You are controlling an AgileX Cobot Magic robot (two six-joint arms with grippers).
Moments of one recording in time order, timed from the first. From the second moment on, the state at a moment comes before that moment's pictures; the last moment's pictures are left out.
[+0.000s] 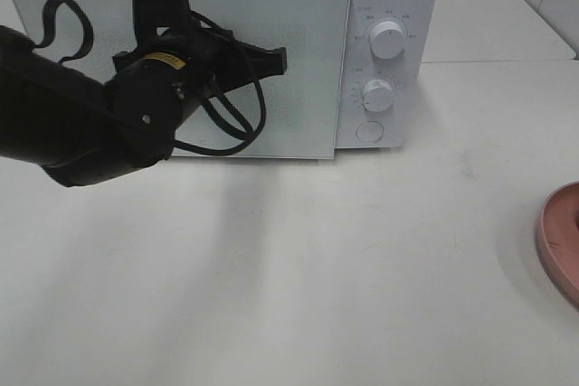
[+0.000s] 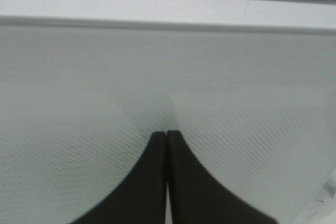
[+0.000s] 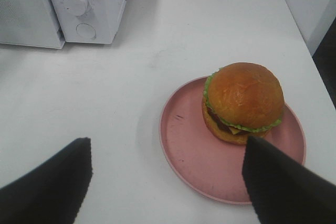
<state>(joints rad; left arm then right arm) -0.78 1.93 -0.99 -0.74 -0.75 0.35 0.16 0.00 -0.50 -0.06 1.01 0.09</state>
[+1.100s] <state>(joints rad) -0.84 1.97 -1.14 -0.84 -0.56 0.54 0.16 0.00 -0.50 -0.06 1.01 0.09</state>
